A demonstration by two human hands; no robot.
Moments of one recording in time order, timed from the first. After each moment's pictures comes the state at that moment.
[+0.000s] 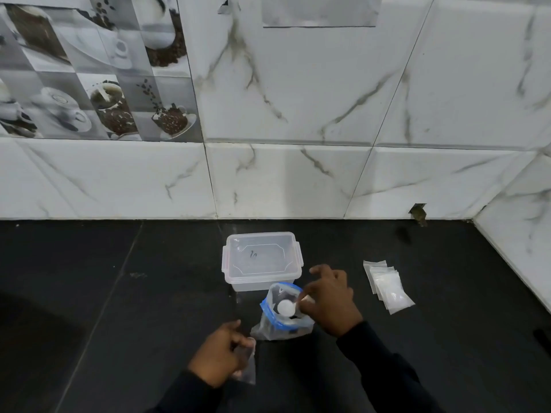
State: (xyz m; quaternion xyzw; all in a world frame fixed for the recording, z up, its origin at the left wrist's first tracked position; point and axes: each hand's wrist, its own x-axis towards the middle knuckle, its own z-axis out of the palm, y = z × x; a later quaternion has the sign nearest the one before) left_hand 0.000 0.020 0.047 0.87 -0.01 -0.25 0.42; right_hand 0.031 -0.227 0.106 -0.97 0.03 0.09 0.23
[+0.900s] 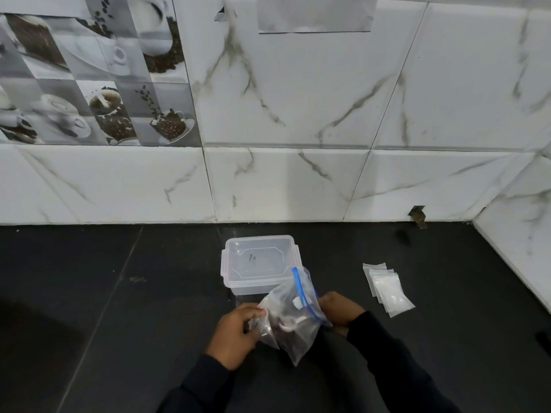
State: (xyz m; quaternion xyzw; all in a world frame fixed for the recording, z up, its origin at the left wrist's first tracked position) left_hand 0.029 -0.009 0.033 0.85 -0.08 -0.12 0.51; right_hand 0.058 -0.275 0.036 -0.84 0.14 0.33 0.40
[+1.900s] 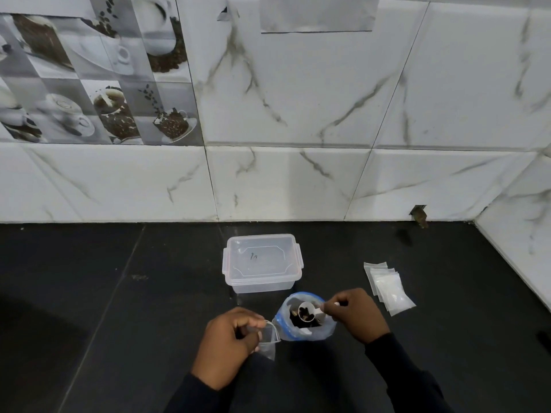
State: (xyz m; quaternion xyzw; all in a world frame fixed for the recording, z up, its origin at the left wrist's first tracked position) left_hand -0.008 0.000 0.098 0.82 -0.05 -0.10 0.57; right_hand 0.013 -0.276 0.090 -0.89 0.12 0.09 0.43
